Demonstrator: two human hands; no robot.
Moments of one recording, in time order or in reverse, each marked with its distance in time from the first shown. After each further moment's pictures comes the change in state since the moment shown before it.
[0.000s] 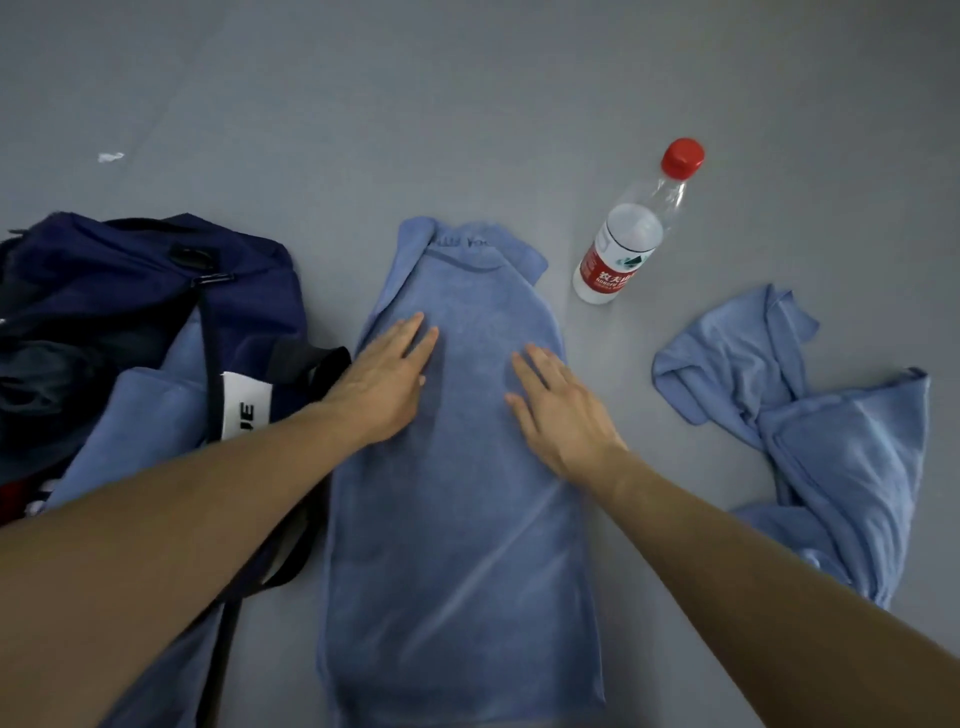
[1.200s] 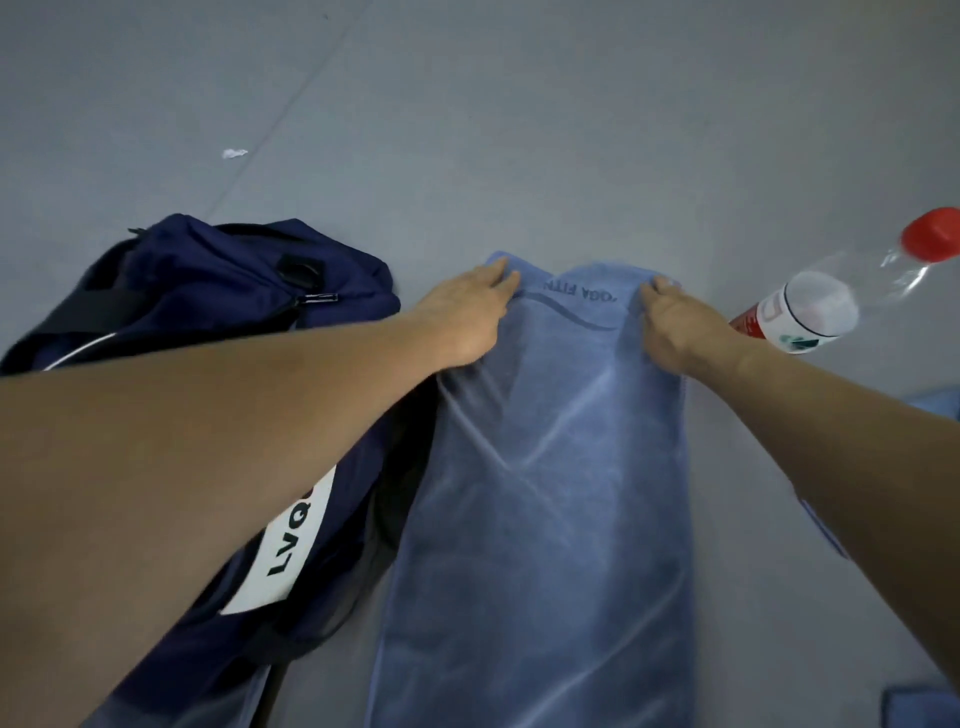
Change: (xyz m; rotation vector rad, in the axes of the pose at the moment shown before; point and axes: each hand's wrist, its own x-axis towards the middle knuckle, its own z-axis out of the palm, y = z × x) left_hand 0.094 -0.054 -0.070 0.034 -0.053 -0.158; right_hand 0.195 0.047 -0.043 -0.124 -0.296 0.198
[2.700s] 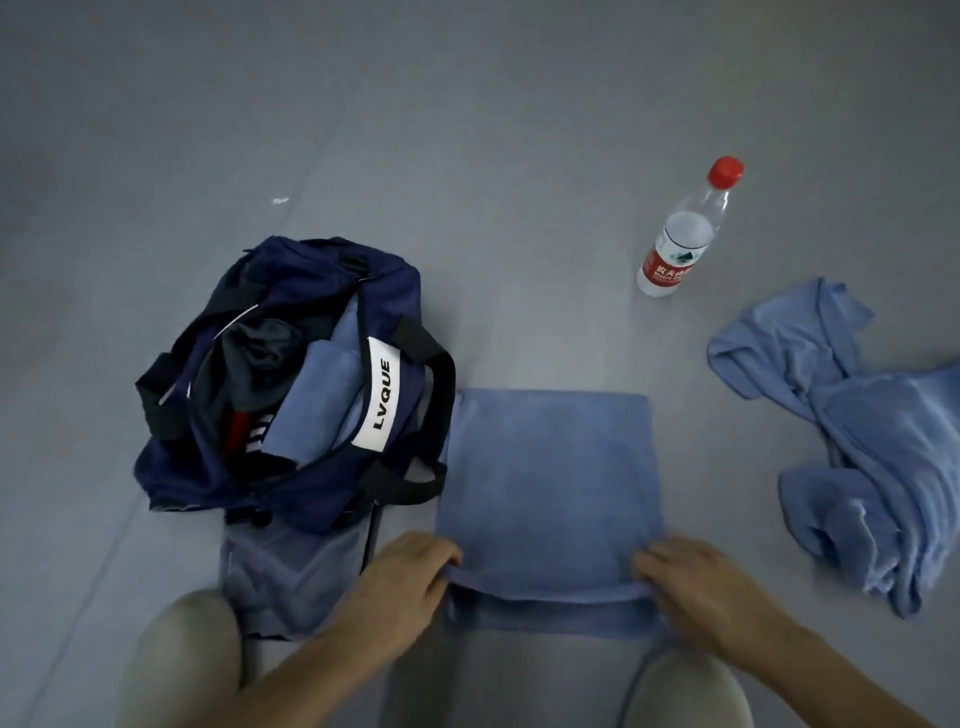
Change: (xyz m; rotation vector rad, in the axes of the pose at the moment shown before) left_hand -0.393 0.050 0.111 -0.382 -0.017 0.031; right_hand -0.397 -0.004 0.147 0.110 0.114 -0.516
